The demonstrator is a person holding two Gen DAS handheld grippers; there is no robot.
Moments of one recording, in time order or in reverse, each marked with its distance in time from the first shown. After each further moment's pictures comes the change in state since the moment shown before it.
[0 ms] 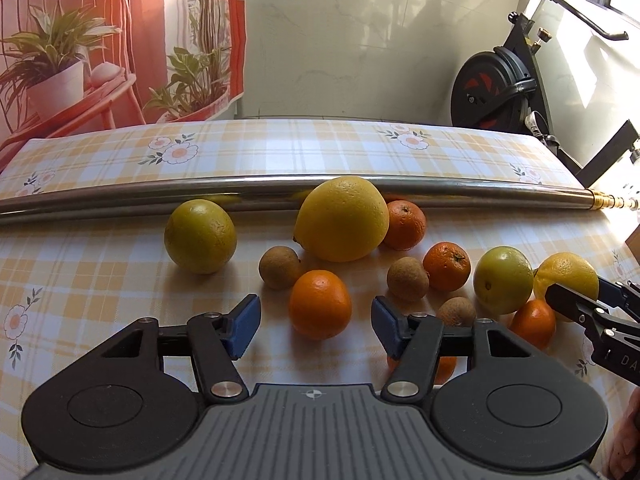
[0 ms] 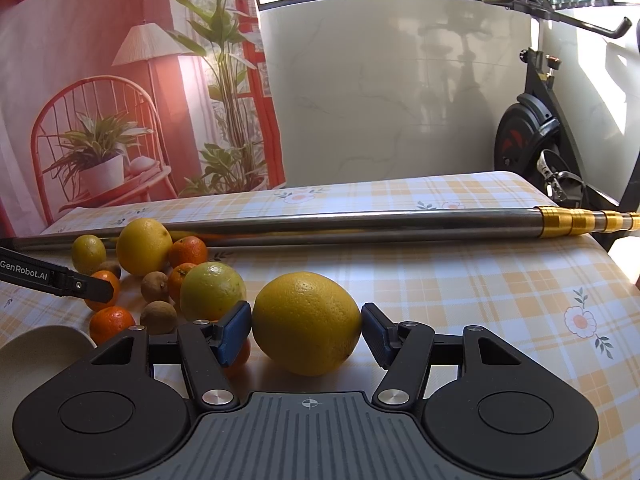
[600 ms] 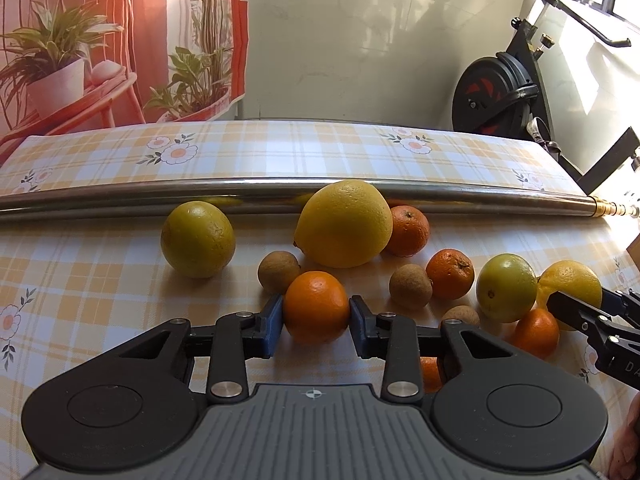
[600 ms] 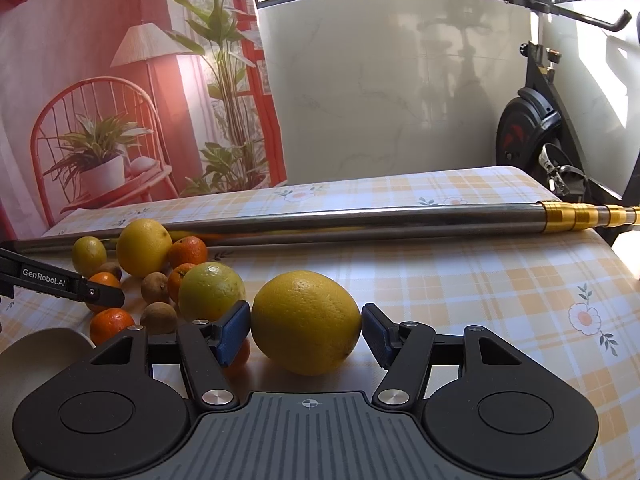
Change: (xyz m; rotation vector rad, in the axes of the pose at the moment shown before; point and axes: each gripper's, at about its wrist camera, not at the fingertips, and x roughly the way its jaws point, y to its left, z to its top) left arm 0.002 0.001 0.001 -0.003 -0.019 0.001; right arm 0.002 0.000 0.002 0.011 0.008 0.008
